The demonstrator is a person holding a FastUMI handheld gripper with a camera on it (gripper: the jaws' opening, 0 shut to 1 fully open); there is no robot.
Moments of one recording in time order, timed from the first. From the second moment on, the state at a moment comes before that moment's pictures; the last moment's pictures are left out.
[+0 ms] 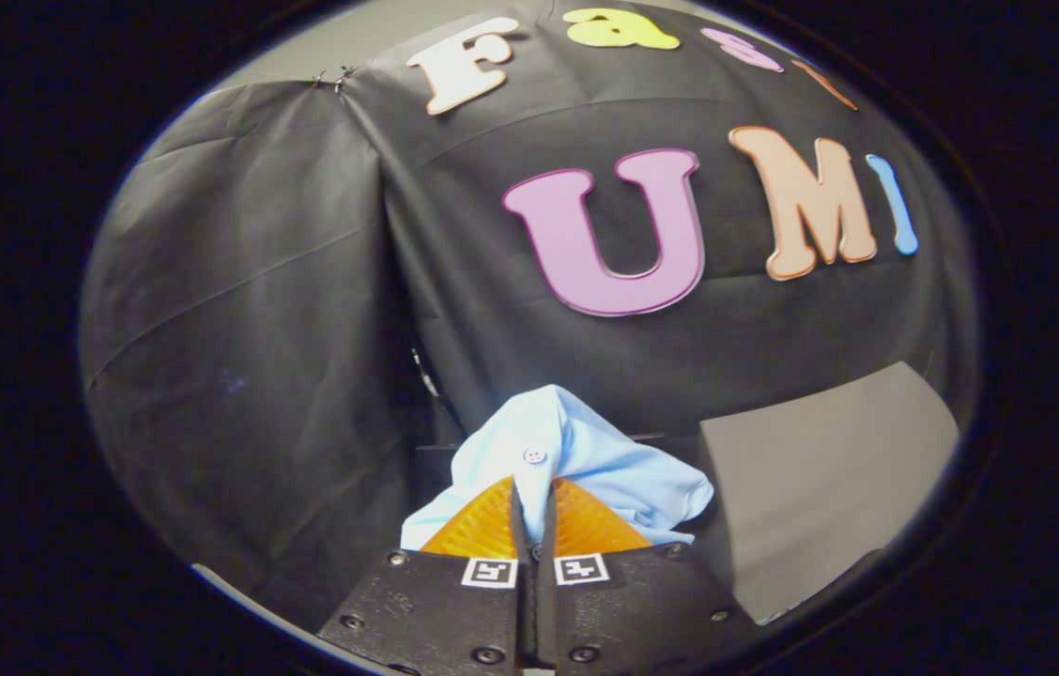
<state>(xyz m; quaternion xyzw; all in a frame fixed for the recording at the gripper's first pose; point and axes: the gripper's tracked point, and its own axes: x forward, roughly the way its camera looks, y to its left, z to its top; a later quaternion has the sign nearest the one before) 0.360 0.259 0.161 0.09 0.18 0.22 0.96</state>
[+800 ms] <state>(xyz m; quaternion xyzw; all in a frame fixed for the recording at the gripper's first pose) 0.420 0.348 -0.081 0.06 0.28 0.20 0.94</state>
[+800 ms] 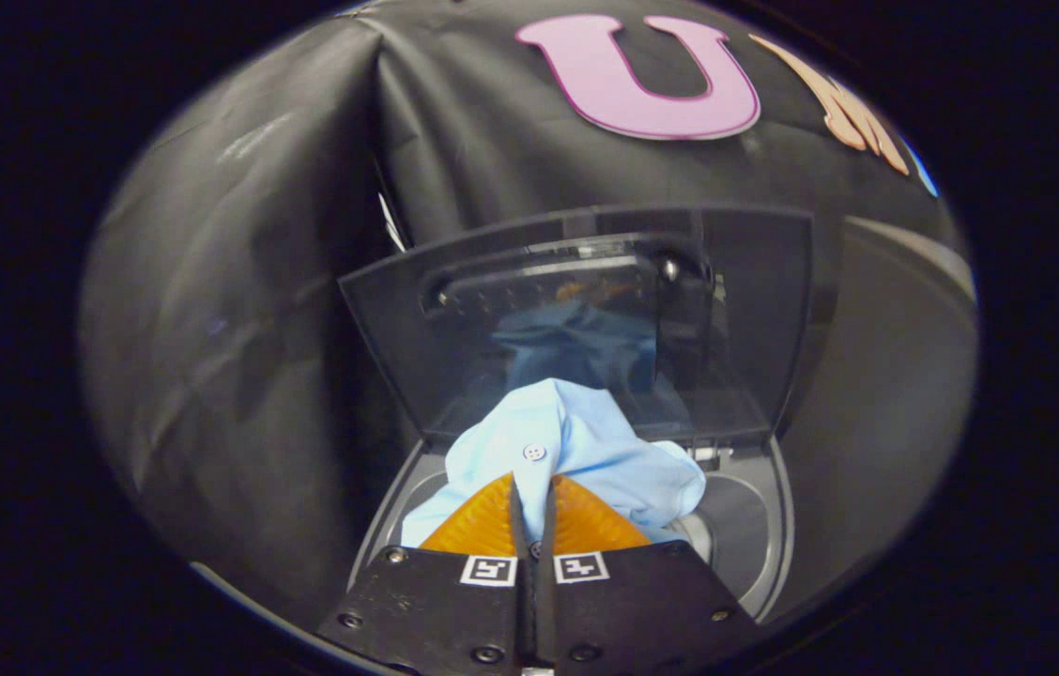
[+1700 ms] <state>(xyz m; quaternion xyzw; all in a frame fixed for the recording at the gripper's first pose) 0.405 0.347 -0.214 0.04 0.44 0.17 0.88</state>
